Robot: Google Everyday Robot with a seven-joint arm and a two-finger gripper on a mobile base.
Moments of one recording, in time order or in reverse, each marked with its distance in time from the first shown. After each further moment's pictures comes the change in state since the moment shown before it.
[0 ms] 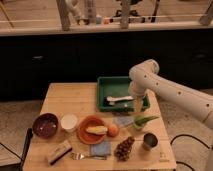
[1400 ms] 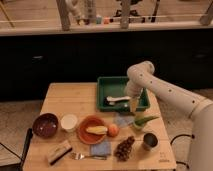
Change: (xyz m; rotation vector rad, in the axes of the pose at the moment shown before) arm -0.009 -0.030 0.043 -0.024 -0.068 0.006
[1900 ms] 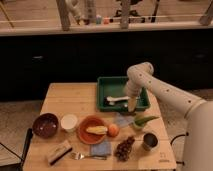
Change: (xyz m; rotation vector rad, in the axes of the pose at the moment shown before) arm -0.003 -0.011 0.015 -0.002 -0.035 0.026
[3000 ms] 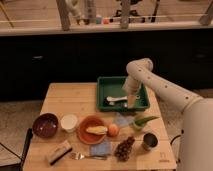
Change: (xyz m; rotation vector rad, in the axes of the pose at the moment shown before) arm -0.002 -0.017 -0.017 0.000 -0.001 0.003
